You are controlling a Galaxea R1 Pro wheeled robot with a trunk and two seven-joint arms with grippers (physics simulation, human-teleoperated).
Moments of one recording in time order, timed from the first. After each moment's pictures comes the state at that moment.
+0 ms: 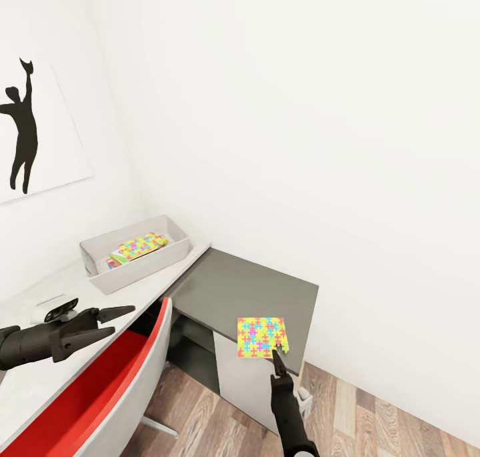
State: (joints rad) left arm -0.32 0.41 0.28 -1.51 0.45 0.80 -1.57; right arm -0.18 0.17 0.22 -0.80 -1.53 -0.17 0.54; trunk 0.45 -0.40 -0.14
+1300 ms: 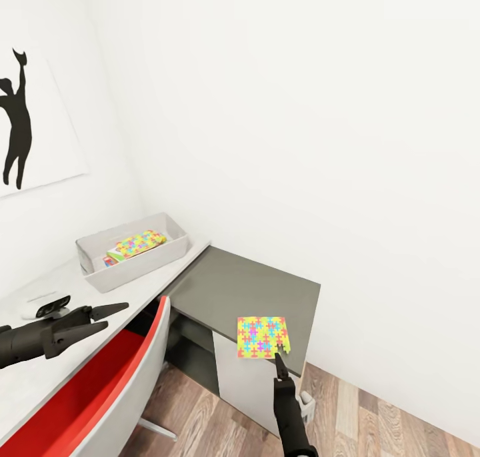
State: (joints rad) left arm -0.32 0.42 0.32 -1.51 0.45 0.83 -1.57; right arm -0.18 0.17 0.23 -0.77 -1.54 -0.22 0.55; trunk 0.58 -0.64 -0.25
